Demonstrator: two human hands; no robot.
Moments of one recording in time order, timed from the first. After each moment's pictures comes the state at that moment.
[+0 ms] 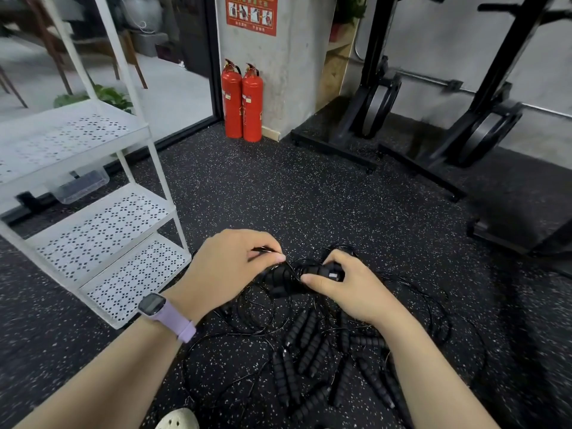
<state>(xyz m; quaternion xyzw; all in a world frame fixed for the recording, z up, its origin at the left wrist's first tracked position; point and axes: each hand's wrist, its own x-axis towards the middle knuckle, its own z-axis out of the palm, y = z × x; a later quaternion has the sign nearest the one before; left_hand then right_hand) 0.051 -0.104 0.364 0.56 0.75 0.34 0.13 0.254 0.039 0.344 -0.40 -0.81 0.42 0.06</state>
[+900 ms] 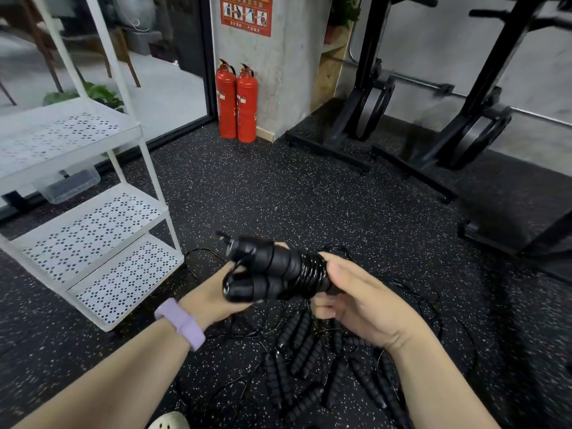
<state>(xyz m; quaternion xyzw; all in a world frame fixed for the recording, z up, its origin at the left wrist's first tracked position) 0.057 -0.090 0.317 0.39 0.69 0.37 0.48 0.272 0.022 0.369 -0.12 -0.55 0.82 0.07</state>
